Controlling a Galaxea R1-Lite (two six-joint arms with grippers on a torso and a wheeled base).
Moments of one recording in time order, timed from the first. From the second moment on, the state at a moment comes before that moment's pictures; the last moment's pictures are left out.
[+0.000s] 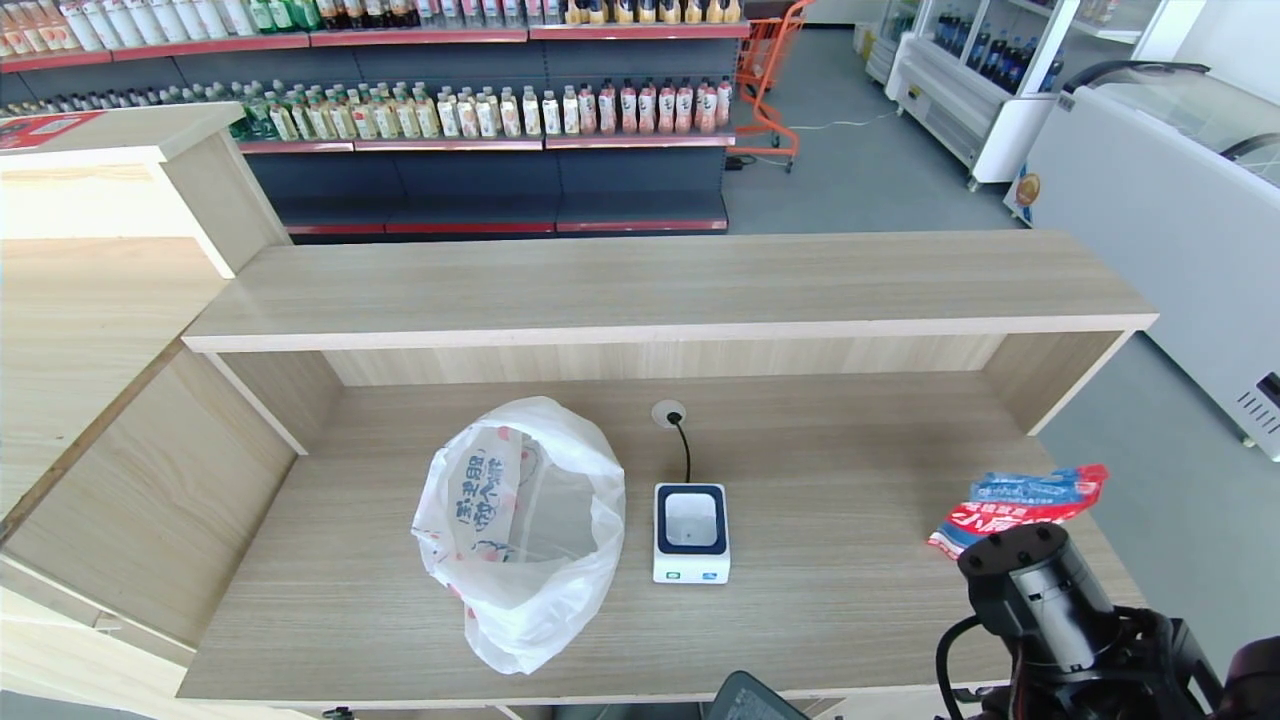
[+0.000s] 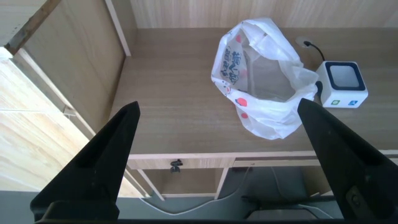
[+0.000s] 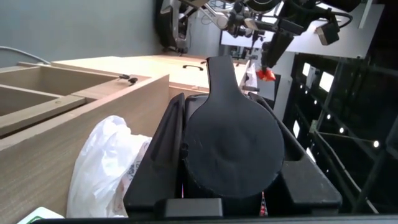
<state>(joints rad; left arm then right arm) 0.00 0.00 0.00 0.00 -0.02 0.00 0.64 1.68 -0.36 -0.51 1.07 -2.68</state>
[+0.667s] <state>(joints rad) 0.00 0.00 0.00 0.00 -0.02 0.00 0.60 1.66 -0.43 -0.51 1.06 -2.36</state>
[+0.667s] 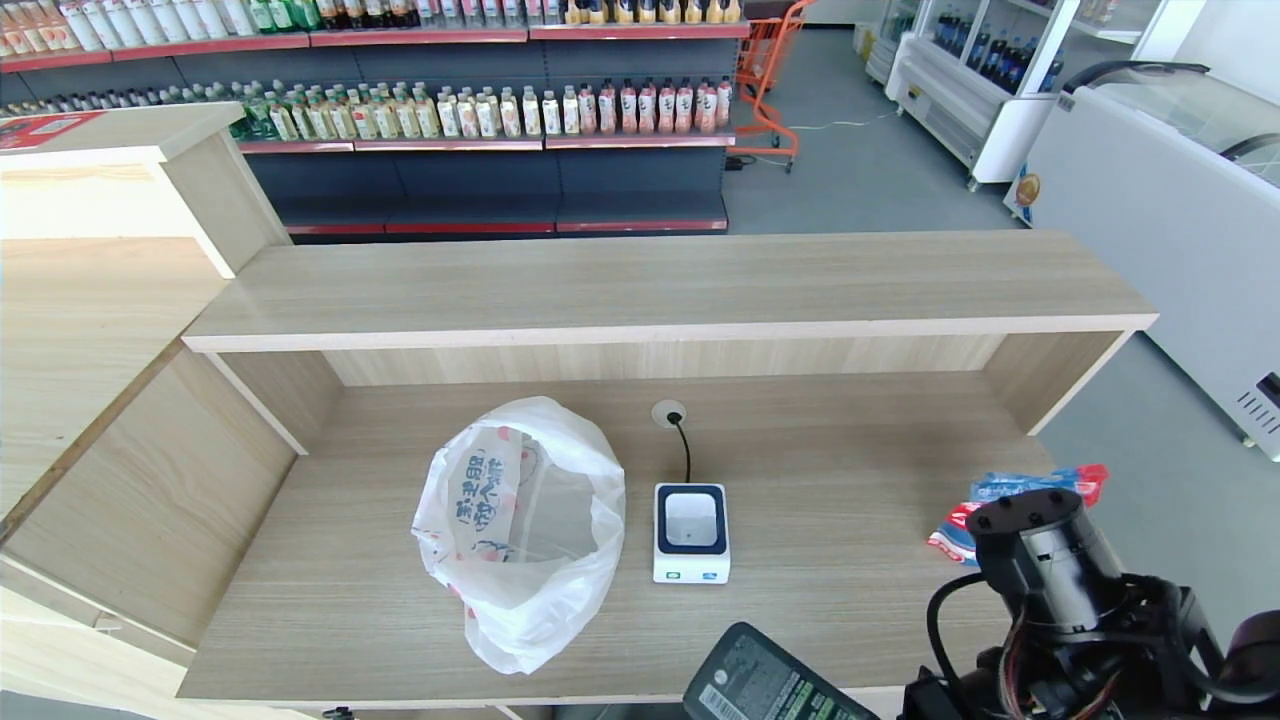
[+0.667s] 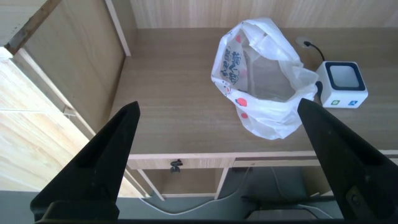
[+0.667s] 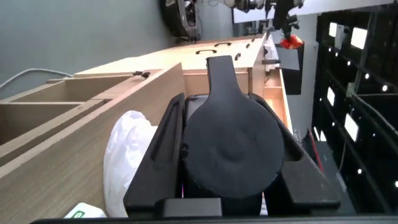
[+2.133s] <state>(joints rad) 0.00 0.00 0.00 0.00 -0.02 0.00 0.13 1.84 -0.63 -0.92 0.87 0.00</state>
